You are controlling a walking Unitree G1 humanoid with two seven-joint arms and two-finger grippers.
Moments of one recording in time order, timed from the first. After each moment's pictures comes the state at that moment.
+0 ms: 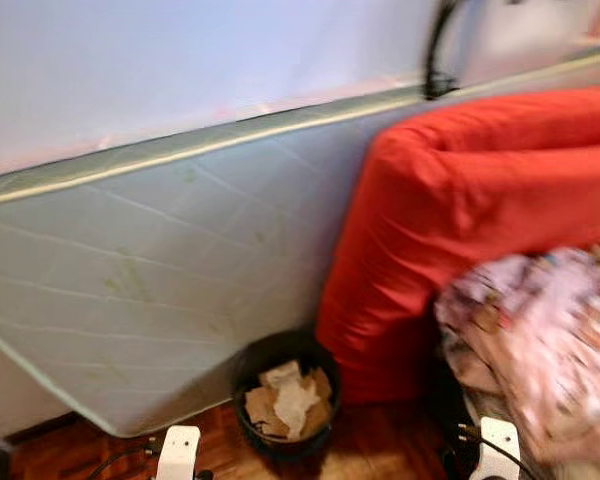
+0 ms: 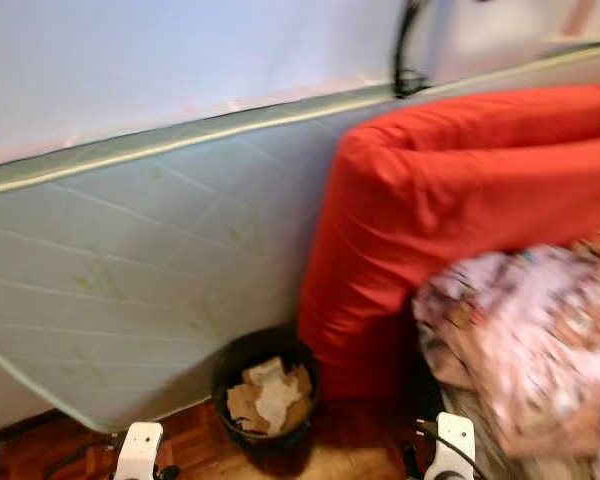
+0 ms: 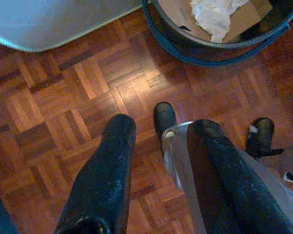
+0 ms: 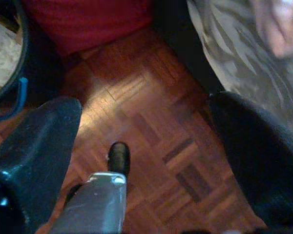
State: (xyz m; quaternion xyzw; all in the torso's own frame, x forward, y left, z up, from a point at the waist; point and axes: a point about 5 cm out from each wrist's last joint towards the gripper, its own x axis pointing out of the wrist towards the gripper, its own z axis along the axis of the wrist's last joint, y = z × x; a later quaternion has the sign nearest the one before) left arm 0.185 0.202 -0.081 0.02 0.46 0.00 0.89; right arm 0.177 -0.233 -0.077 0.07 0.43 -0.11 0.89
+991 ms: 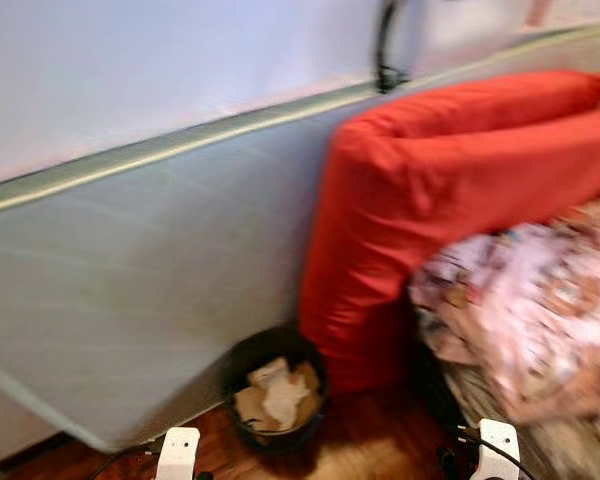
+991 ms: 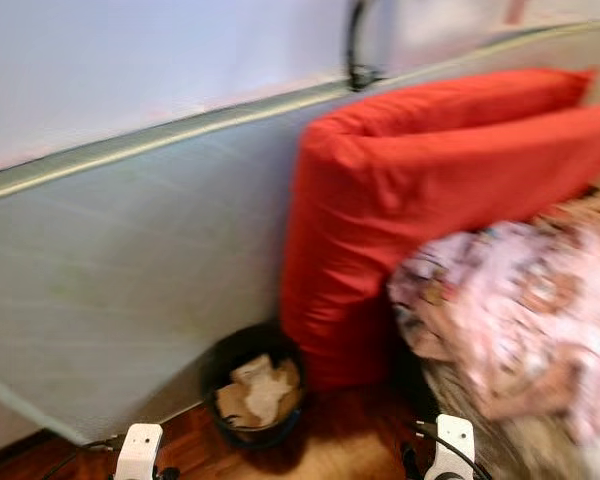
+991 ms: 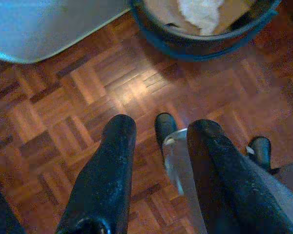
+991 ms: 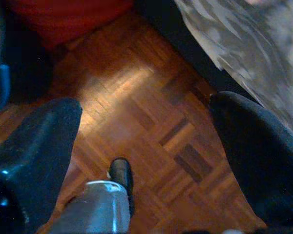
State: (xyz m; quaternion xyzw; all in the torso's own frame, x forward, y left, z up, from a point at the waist) left arm 0.185 0.202 -0.081 0.02 0.46 0.00 0.89; right arm 0.176 -0.233 -0.078 0.07 0.43 -0.11 0.89
